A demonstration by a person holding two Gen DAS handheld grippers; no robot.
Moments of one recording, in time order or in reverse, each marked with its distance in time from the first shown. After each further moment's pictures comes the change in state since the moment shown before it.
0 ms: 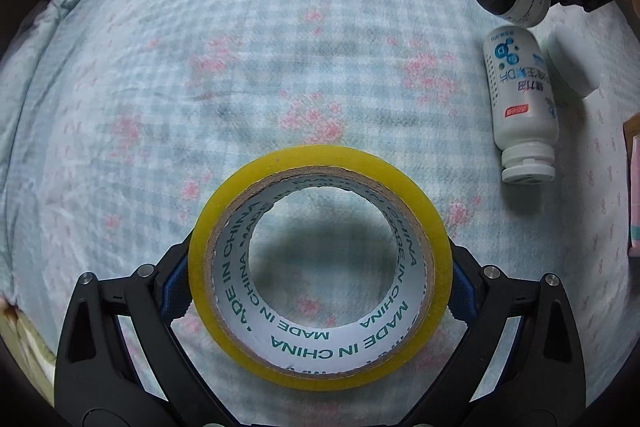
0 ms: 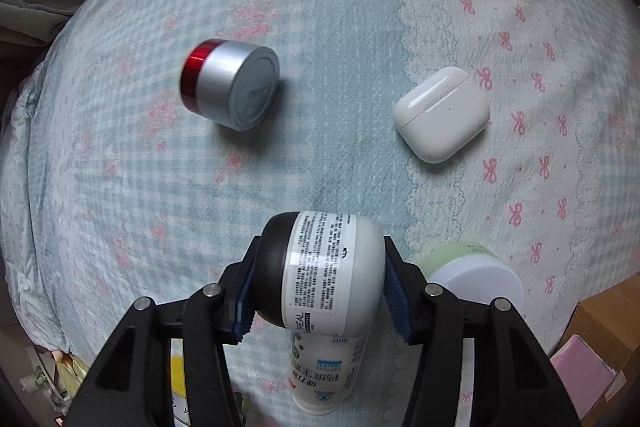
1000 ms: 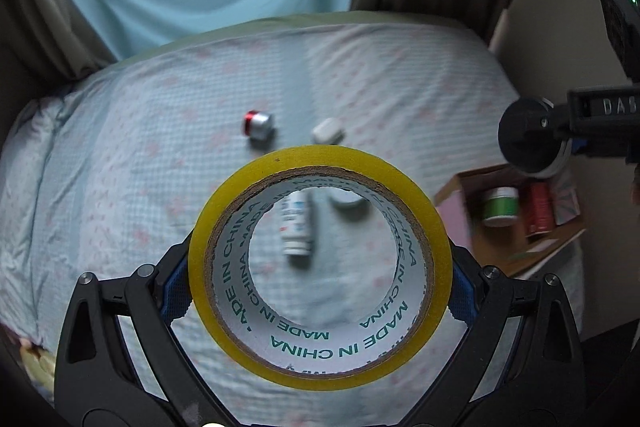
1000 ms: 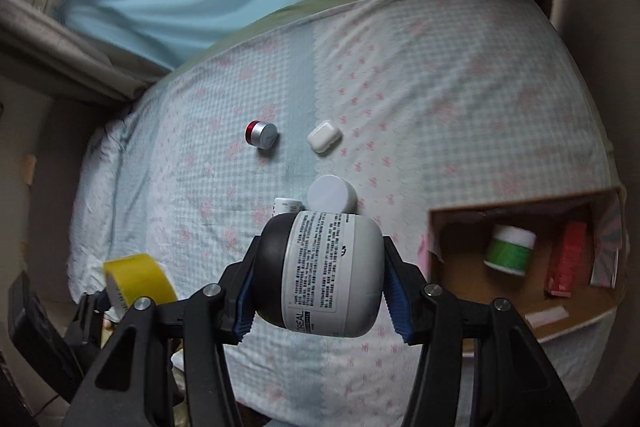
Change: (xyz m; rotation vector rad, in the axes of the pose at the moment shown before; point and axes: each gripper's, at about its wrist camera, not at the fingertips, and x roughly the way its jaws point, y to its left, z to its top) left arm -0.279 -0.139 0.040 0.134 -0.245 -0.163; right arm -0.271 -0.168 -0.155 0.063 -0.256 0.205
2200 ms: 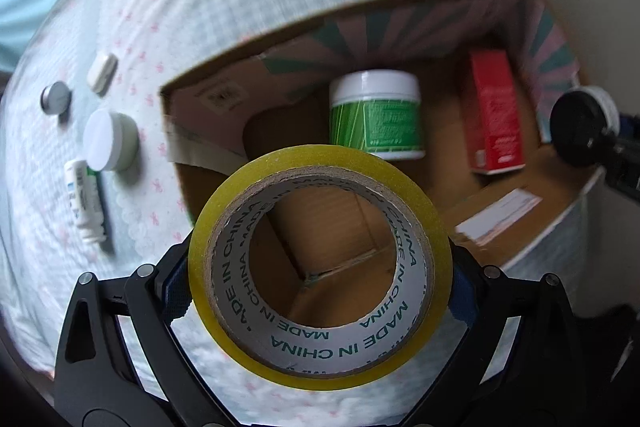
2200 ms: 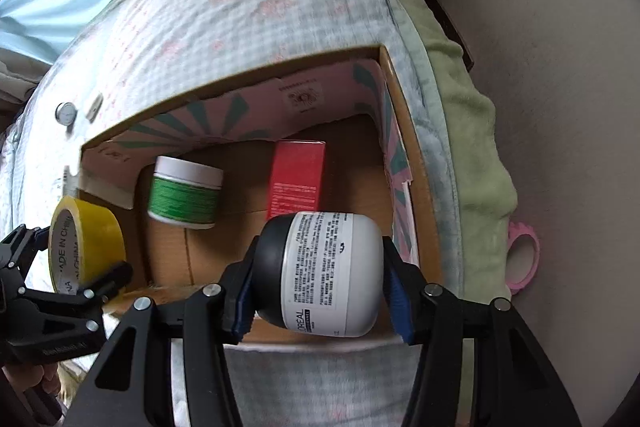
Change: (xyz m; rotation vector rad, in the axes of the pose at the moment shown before) left arm 0.196 -0.277 -0.047 0.272 0.447 -0.044; right arm 0.031 -0.299 -0.056 0.054 0.077 -0.324
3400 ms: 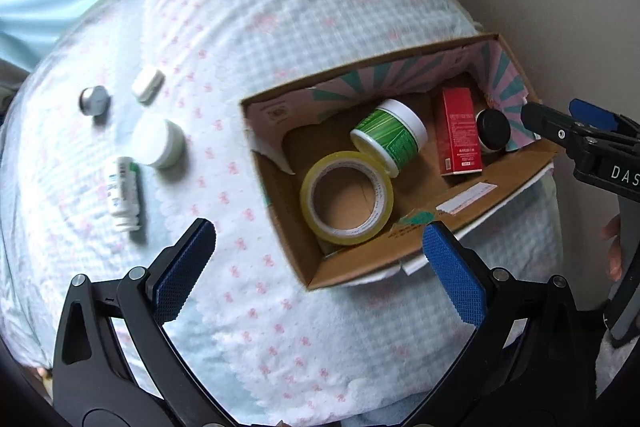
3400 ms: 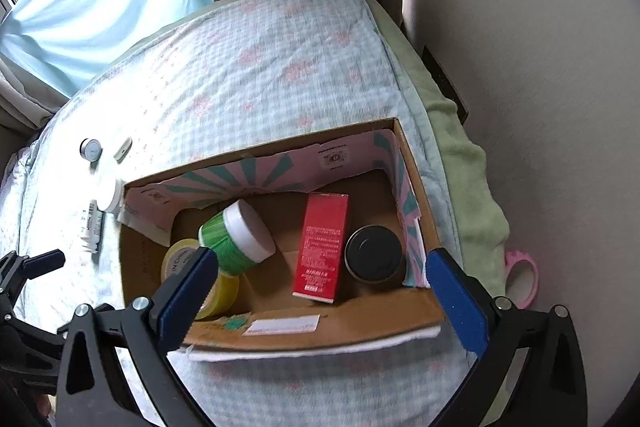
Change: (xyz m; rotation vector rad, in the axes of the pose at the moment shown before) left arm -0.096 0.035 -0.043 -0.048 -0.158 -0.039; right arm -0.068 0.031 -0.013 0.002 -0.216 0.021
